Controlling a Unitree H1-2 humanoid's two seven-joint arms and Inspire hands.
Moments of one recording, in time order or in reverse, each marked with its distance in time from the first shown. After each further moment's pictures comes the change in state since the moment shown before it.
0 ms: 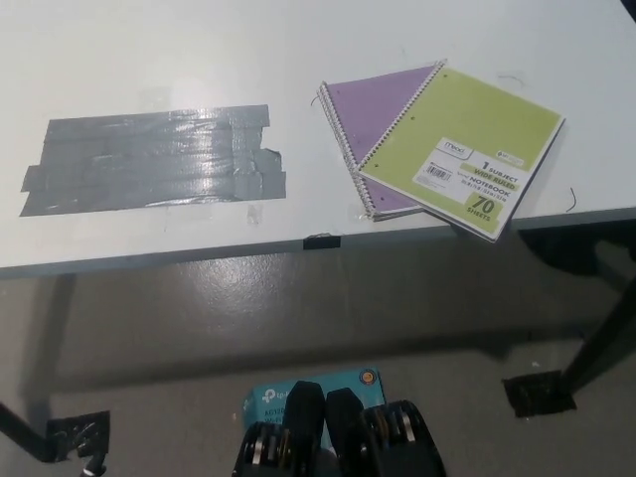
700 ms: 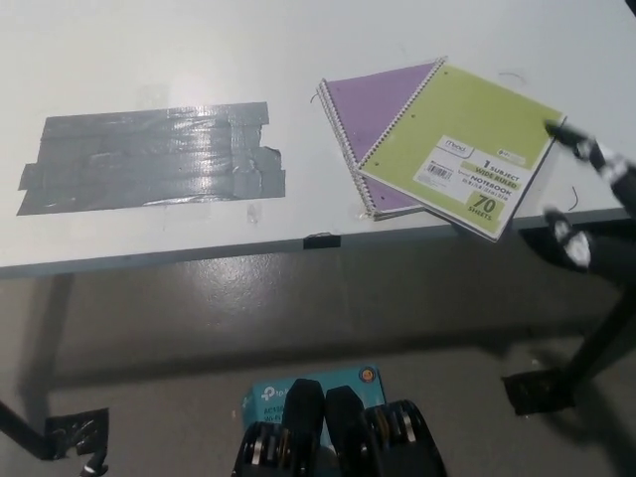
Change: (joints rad) left_arm -0.012 0.007 0.001 -0.010 0.000 0.029 -0.029; right_arm -0.570 0.189 -0.007 -0.458 -0.101 0.096 0.021
